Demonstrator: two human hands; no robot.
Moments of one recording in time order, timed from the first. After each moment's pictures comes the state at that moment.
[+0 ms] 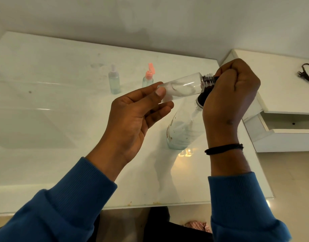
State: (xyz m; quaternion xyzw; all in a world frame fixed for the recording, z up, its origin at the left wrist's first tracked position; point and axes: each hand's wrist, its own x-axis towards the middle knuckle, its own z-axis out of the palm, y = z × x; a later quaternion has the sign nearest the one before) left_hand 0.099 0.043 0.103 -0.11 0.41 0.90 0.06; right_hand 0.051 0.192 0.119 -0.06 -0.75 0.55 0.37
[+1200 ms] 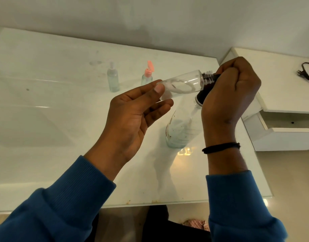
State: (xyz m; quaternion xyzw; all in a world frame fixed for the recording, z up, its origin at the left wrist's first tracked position) left_hand 0.100 0.045 0.103 -0.11 0.41 0.90 0.07; right_hand 0.051 0.189 0.119 -0.06 -0.72 0.57 0.38
